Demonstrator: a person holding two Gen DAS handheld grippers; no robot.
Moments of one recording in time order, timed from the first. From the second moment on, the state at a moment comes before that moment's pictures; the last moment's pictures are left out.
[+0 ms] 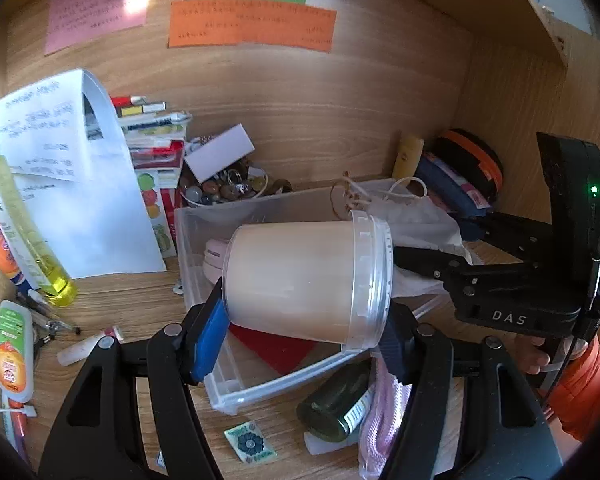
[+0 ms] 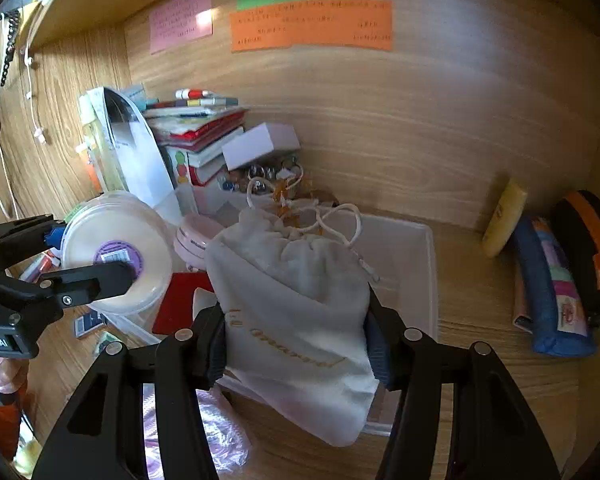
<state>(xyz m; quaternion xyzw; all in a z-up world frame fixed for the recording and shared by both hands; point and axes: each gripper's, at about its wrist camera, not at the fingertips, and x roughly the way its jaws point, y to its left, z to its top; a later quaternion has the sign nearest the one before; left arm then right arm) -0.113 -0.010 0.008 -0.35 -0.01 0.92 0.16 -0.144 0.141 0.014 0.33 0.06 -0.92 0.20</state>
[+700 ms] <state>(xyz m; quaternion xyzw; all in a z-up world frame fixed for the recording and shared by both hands) -0.133 -0.012 -0.013 -0.37 0.00 0.92 0.13 -0.162 0.135 -0.009 0.39 0.06 -0.89 0.22</state>
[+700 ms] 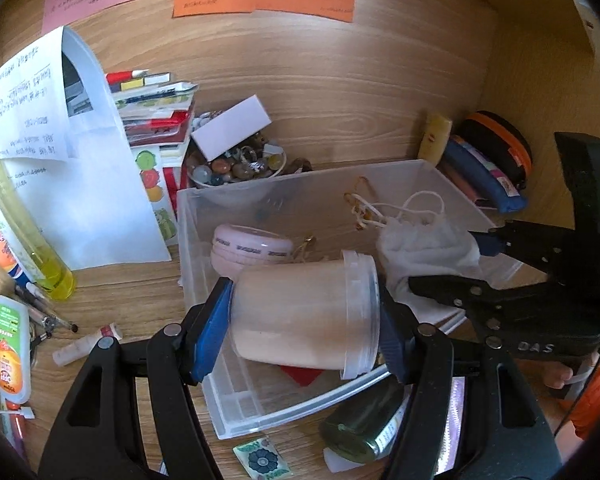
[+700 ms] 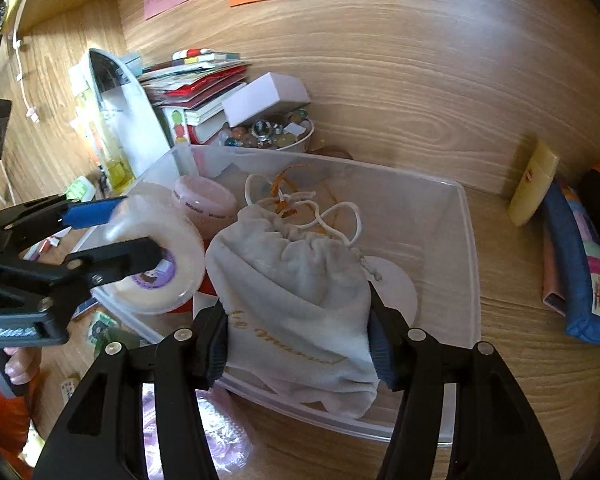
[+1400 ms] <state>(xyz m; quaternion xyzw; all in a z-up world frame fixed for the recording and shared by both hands) -0.086 -0.016 0.019 -0.32 0.02 0.94 0.10 -0.129 0.136 0.009 0.38 0.06 -0.90 0.19</state>
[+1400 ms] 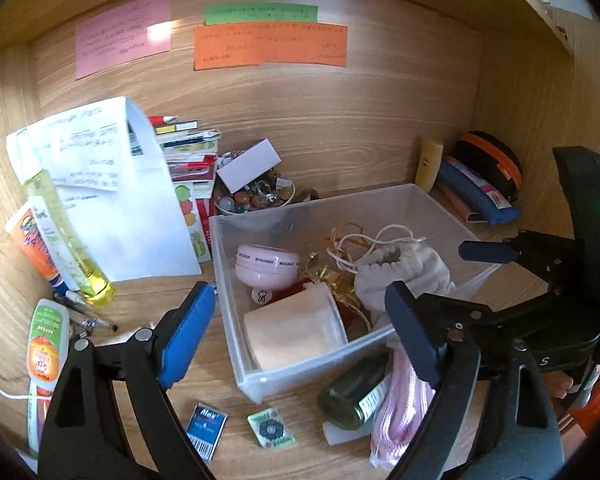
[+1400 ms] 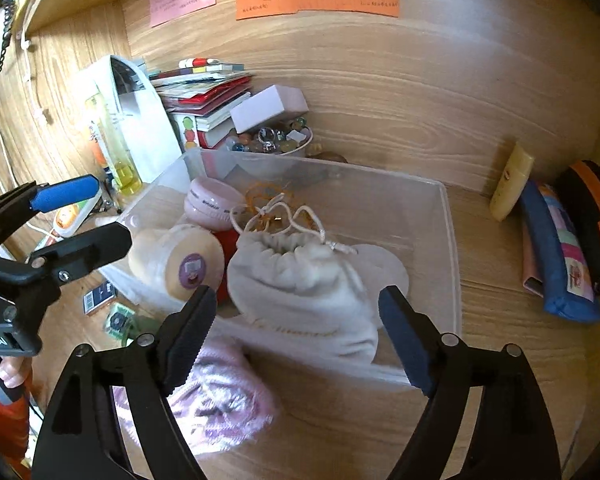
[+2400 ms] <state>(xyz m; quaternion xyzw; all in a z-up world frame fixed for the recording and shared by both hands) -0.020 -0.123 -0.037 -0.40 0.00 0.92 -0.01 -0.082 0.086 -0.032 0.45 0.02 -0.87 0.18</state>
